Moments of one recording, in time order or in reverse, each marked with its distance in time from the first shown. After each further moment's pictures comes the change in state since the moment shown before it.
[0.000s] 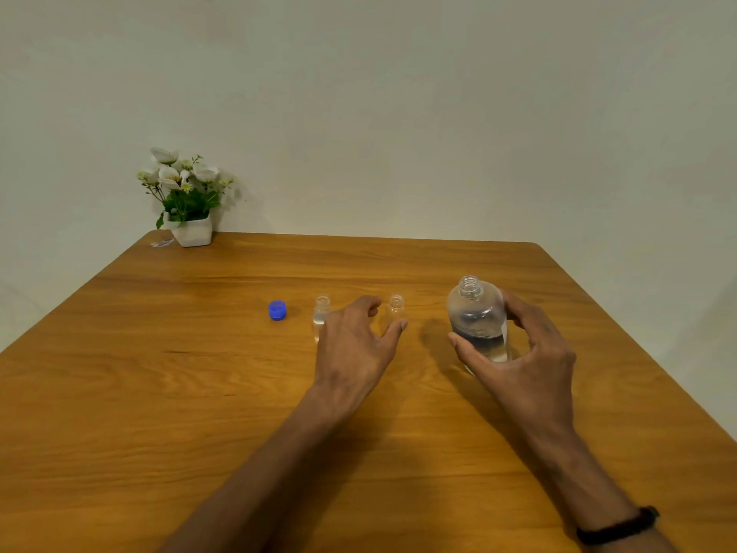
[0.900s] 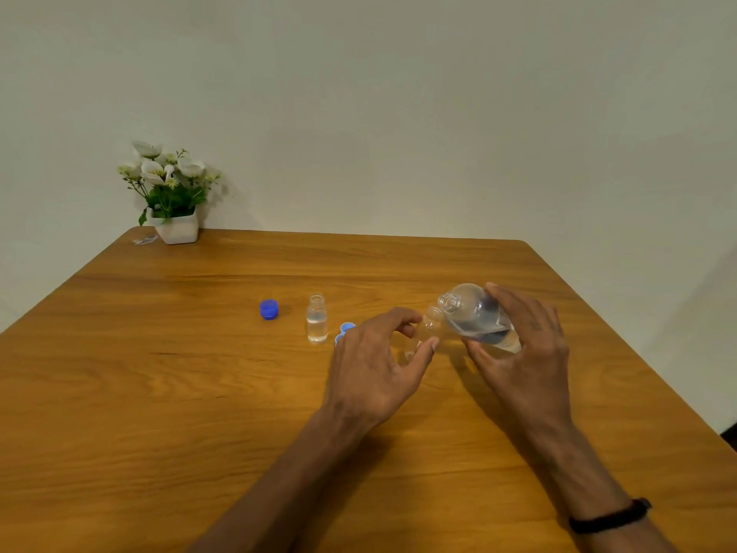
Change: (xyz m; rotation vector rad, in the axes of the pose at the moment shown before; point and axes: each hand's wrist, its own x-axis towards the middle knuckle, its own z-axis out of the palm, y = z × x) left_hand -0.026 0.010 0.007 -0.160 -0.068 0.194; right_hand 0.004 0.018 0.000 -0.137 -0.009 -0.104
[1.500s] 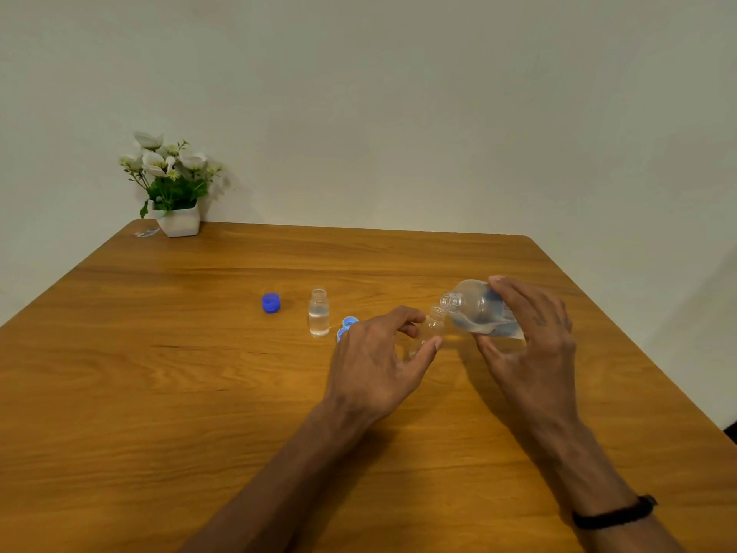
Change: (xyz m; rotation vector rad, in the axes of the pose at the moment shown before) left_hand -0.001 -0.002 -0.001 -0.001 -0.069 -0.028; right_hand 0.000 0.001 -0.002 -0.018 0.017 -0.049
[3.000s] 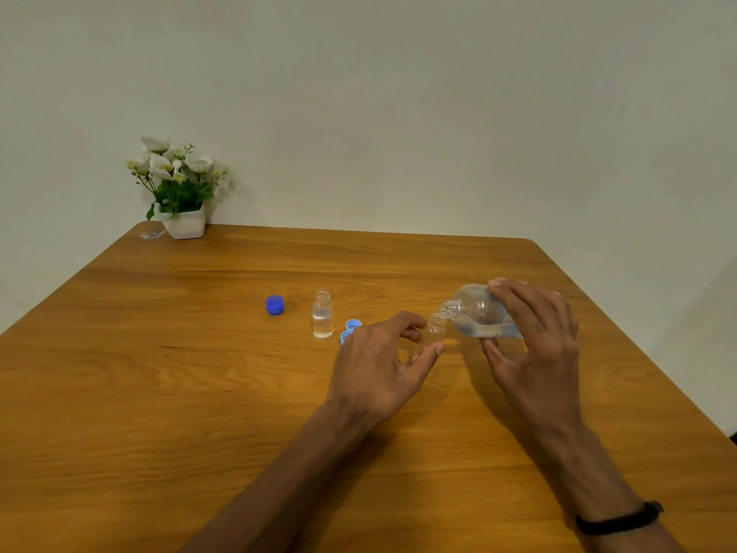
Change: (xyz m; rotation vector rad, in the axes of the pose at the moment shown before) left_hand 0.001 -0.003 0.002 -0.008 -0.013 -0.010; right_hand 0.003 0.001 -0.002 -0.081 0.013 -0.106
